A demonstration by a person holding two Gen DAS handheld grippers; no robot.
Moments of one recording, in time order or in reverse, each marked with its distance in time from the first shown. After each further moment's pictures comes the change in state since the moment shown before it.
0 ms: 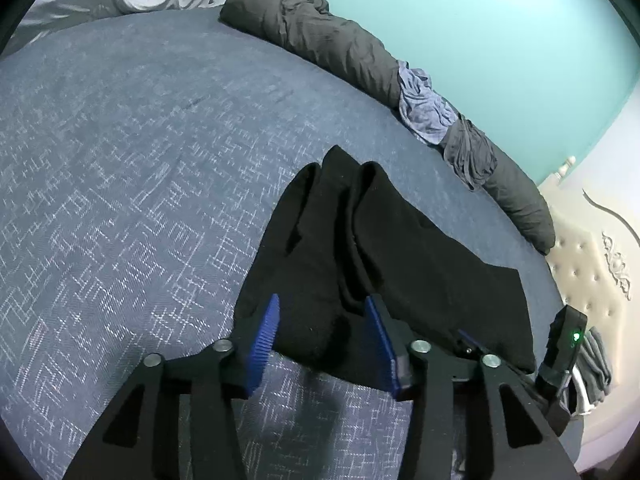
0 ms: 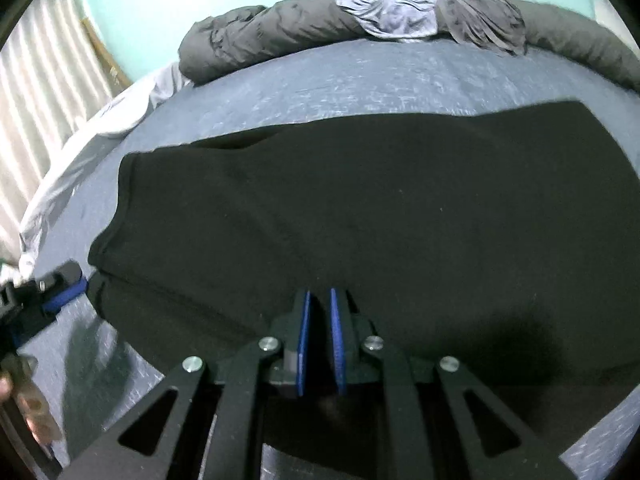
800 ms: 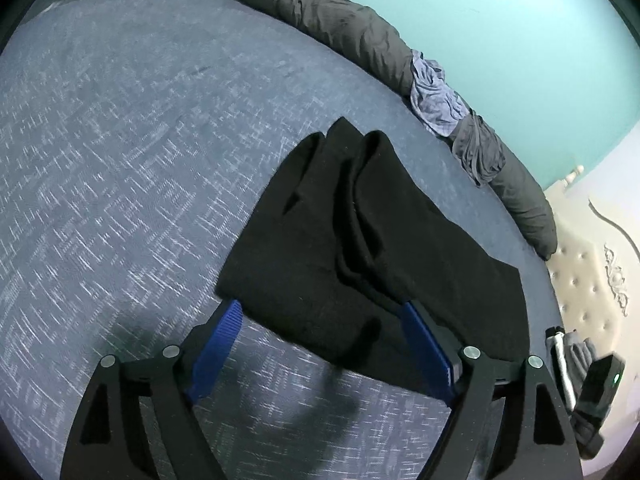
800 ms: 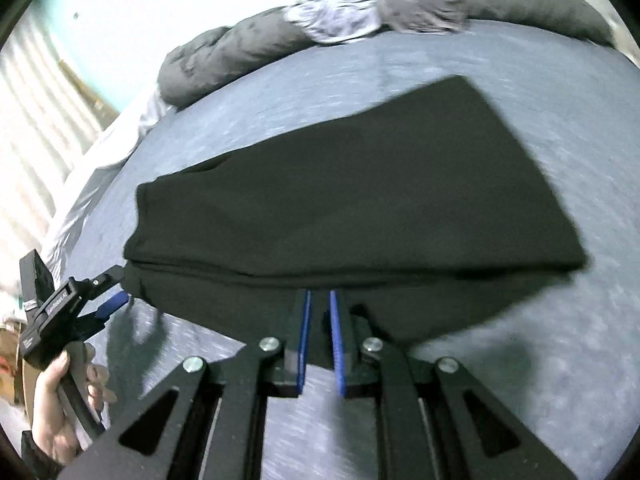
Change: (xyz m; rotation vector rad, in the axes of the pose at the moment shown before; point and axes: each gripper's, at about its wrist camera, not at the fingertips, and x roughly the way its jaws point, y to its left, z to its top) left arm 0.010 -0.007 -0.013 -0.082 0.043 0.002; right arm -0.109 -0.078 -0.023 0.142 0.013 0.000
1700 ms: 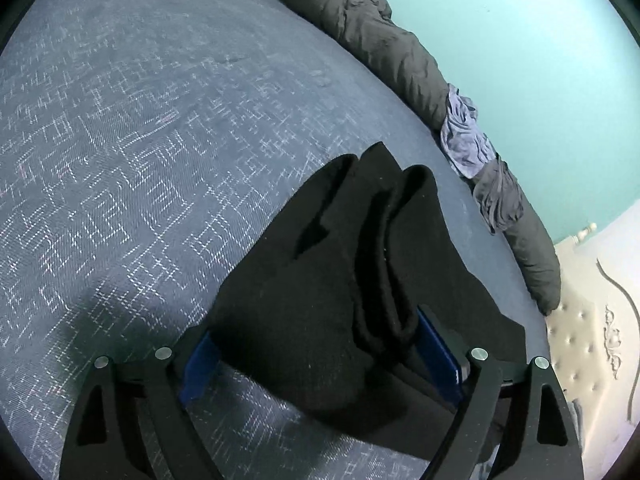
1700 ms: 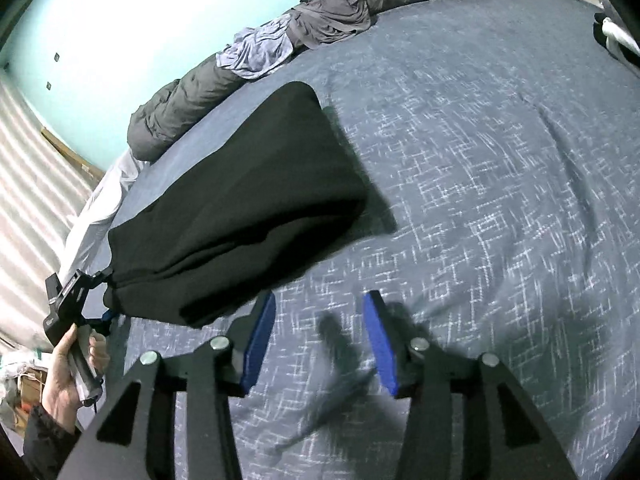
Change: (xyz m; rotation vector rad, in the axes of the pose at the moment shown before) left arm 0.029 0.005 0.011 -0.170 -0.110 0.067; right arm -0.041 -0.123 -0.036 0.154 -0.082 0.048
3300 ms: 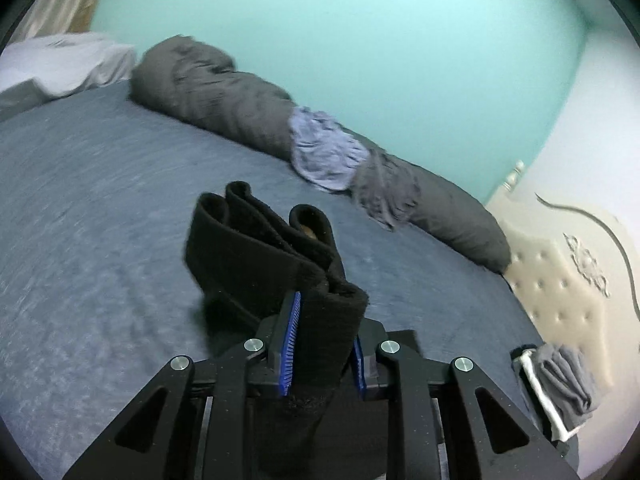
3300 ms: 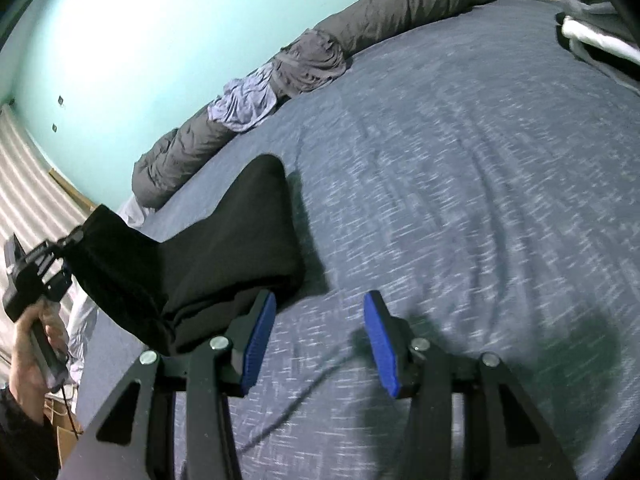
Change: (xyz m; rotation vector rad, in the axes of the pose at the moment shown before) left arm -0.052 -0.235 -0.019 0.395 -0.128 -0.184; right arm -0.054 -0.057 0.024 0.080 -0.146 0.032
